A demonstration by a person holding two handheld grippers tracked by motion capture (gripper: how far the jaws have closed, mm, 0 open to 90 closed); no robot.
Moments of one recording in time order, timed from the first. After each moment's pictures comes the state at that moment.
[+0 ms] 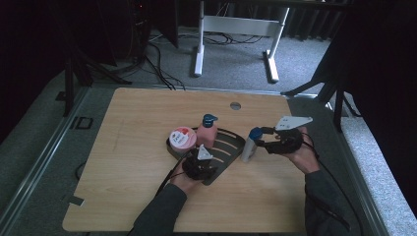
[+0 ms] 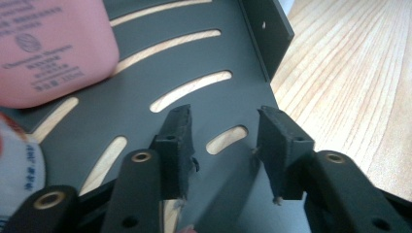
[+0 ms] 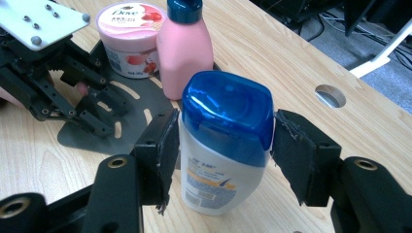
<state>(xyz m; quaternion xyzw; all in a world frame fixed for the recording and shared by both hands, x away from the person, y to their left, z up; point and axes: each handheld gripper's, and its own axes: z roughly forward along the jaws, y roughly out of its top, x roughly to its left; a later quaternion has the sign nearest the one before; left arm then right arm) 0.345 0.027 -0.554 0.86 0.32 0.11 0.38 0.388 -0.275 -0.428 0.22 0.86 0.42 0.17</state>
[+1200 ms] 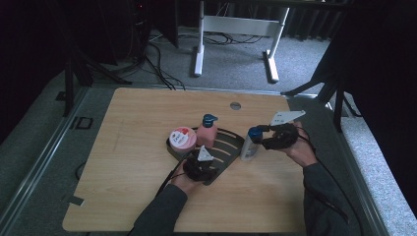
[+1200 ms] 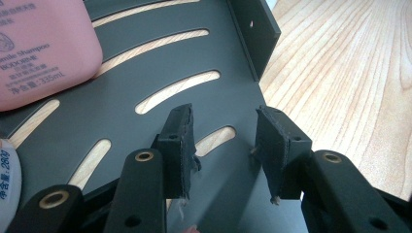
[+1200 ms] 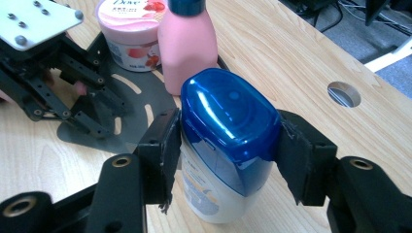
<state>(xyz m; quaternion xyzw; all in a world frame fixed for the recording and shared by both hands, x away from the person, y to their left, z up) 0.343 0.026 -0.556 0.86 0.32 0.10 0.39 0.406 -0.267 -0.428 0.21 0.88 0.40 0.14</state>
